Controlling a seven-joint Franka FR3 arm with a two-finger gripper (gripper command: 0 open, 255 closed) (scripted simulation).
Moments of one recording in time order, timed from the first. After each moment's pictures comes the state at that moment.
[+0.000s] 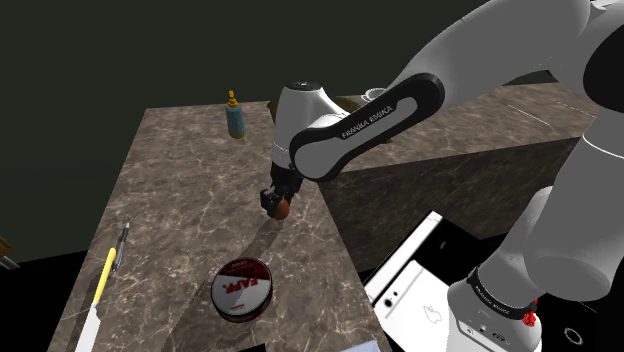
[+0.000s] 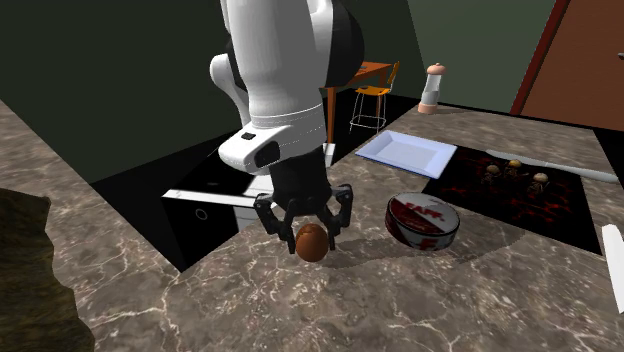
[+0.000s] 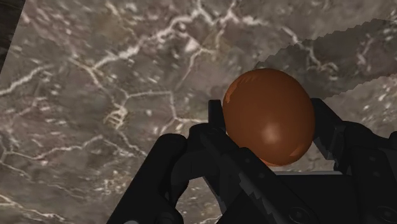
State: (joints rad) arm 0.17 0.16 0.30 -2.19 0.10 2.46 0.23
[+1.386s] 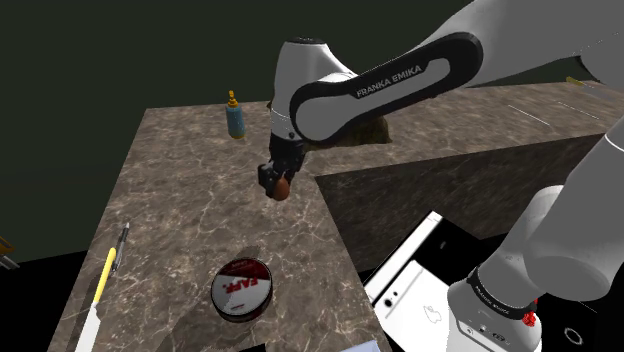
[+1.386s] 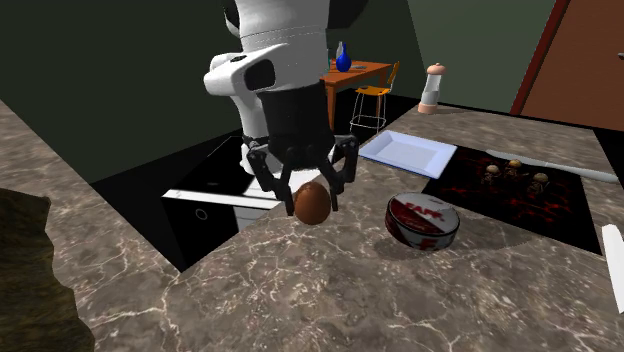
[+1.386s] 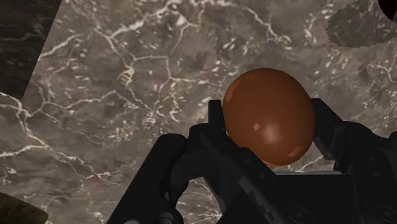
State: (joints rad) arm 0.16 0.04 0.30 -2.12 0.13 2.28 0.23
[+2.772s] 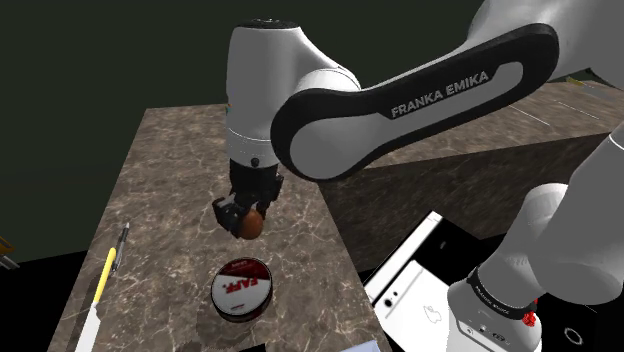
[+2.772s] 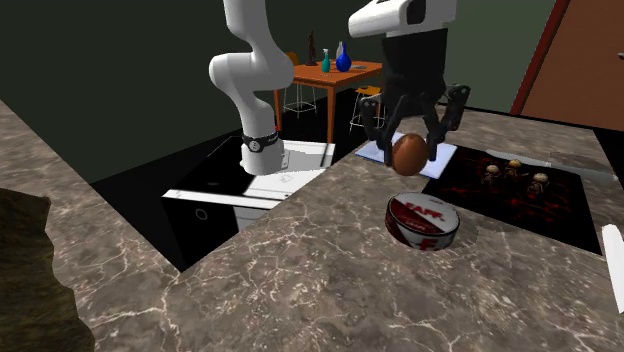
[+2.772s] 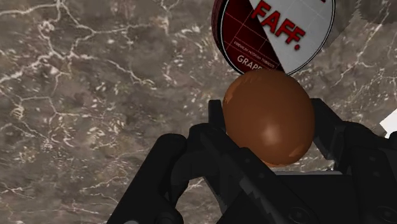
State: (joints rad) arm 0.30 0.02 0.44 -2.02 0.08 2.19 0.55
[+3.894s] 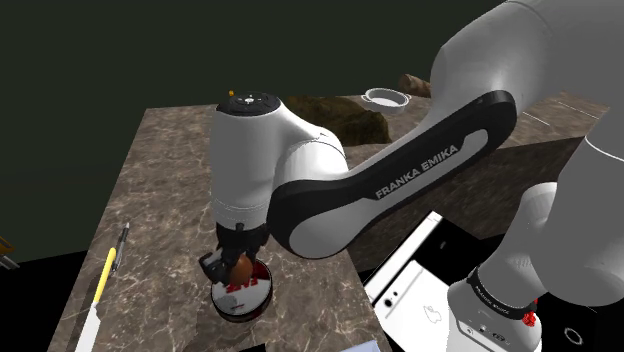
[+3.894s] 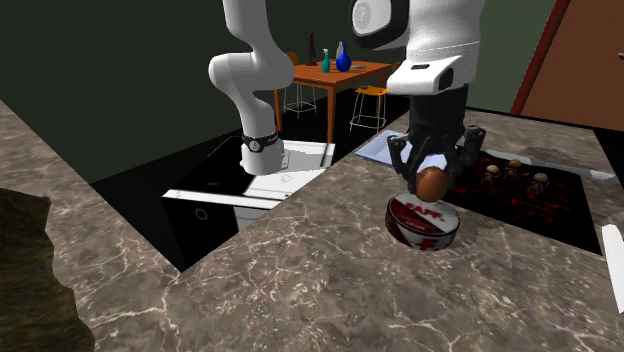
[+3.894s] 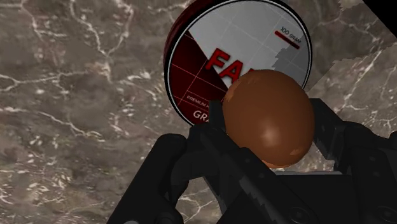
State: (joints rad) arm 0.37 0.15 0.49 -2.06 -0.02 2.35 0.71
